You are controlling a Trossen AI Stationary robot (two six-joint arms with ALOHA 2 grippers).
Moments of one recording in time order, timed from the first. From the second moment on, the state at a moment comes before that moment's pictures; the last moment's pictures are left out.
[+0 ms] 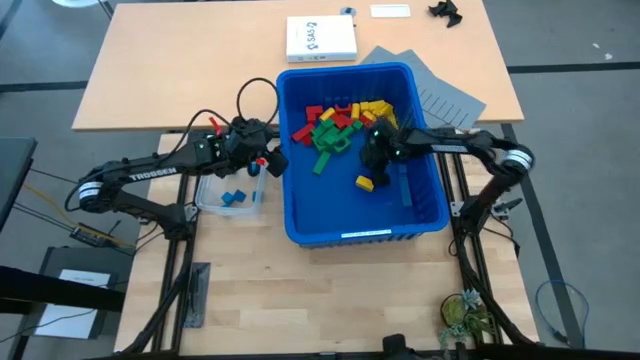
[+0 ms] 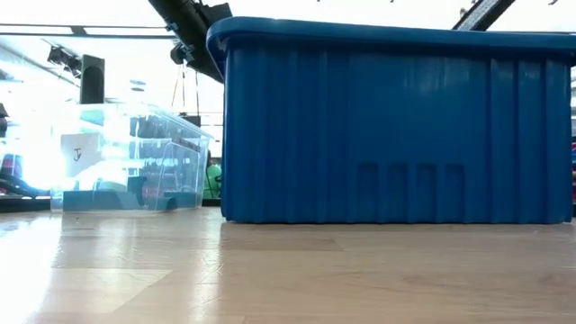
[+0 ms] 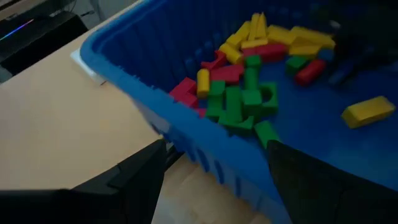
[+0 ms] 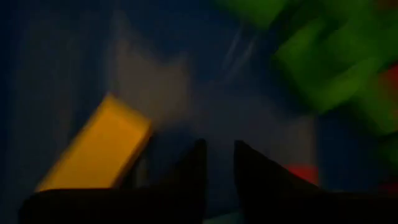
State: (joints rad) left arm 0.31 1.24 1.11 -0.46 -0.55 -0.11; right arm -0.65 1.60 0.94 -0.30 -0.17 -0.71
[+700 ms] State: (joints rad) left arm 0.30 1.24 1.11 -0.39 -0.43 -0.17; right arm -0.66 1.50 0.96 -0.54 0.02 0.05
